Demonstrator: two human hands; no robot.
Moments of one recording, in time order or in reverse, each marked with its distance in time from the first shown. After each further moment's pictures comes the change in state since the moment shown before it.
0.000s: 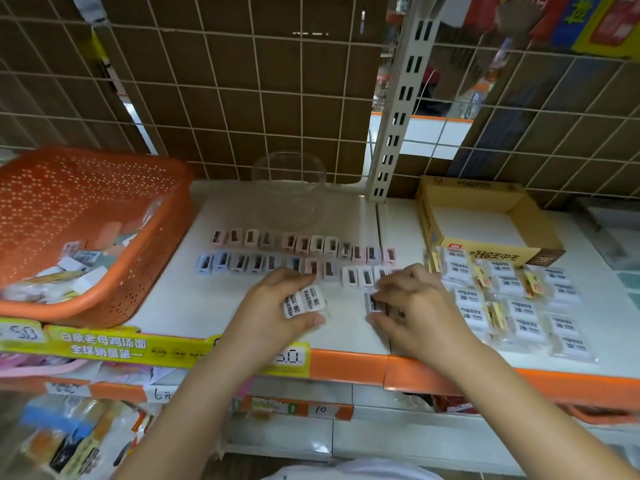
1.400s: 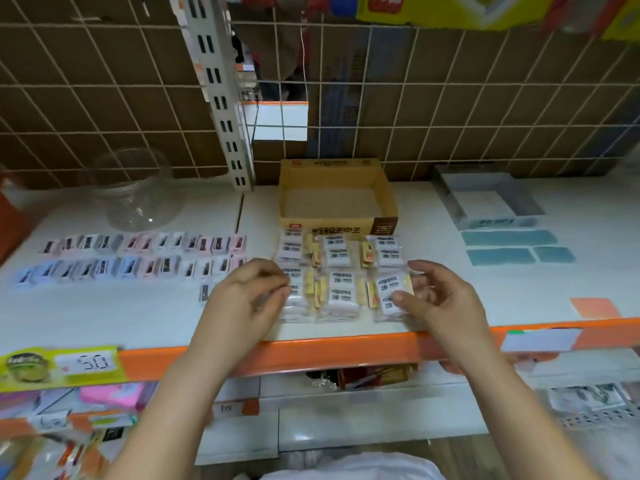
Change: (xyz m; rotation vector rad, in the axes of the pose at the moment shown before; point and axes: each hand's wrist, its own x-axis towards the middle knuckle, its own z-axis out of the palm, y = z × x) left_hand 0.021 0.100 0.143 0.136 0.094 0.345; right_hand -0.128 0.147 -0.083 0.761 0.208 0.859
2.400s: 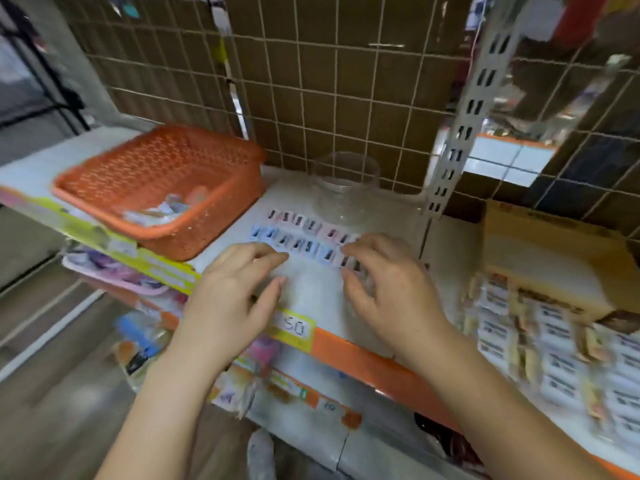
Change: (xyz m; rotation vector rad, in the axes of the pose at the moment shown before) left_hand -0.089 -0.060 -0.159 0.487 0.325 -0.200; right_hand -0.026 -0.139 0.213 -0.405 -0.333 -1.034
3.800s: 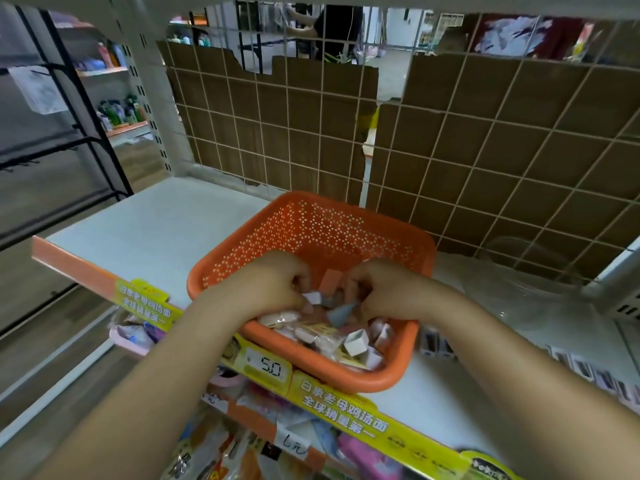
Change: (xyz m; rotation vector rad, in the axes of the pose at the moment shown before) left_hand 0.121 -0.279 -0.066 0.069 -0.659 -0.154; right_hand 0.230 -0.127 0.162 0.208 -0.782 0.212
